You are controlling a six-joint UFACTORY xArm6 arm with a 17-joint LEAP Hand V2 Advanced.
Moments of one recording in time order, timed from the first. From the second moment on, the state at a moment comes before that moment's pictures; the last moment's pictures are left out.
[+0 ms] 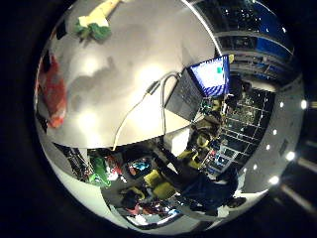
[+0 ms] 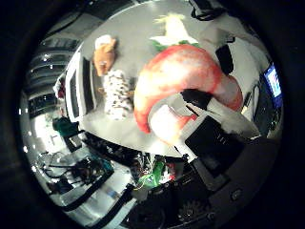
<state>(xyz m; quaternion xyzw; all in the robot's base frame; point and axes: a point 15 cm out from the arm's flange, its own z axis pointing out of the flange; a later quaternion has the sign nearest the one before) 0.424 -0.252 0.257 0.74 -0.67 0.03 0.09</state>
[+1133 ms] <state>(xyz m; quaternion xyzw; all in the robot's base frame) 0.471 0.232 0.258 0.87 -0.48 0.01 -0.03</state>
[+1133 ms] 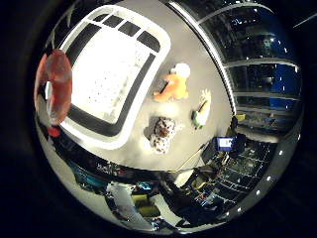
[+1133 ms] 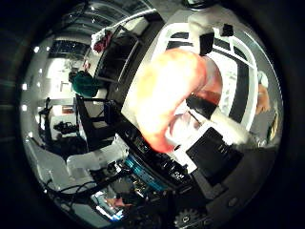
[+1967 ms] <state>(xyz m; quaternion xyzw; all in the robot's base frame) 0.488 -0.065 0.272 0.80 -0.60 0.05 0.03</state>
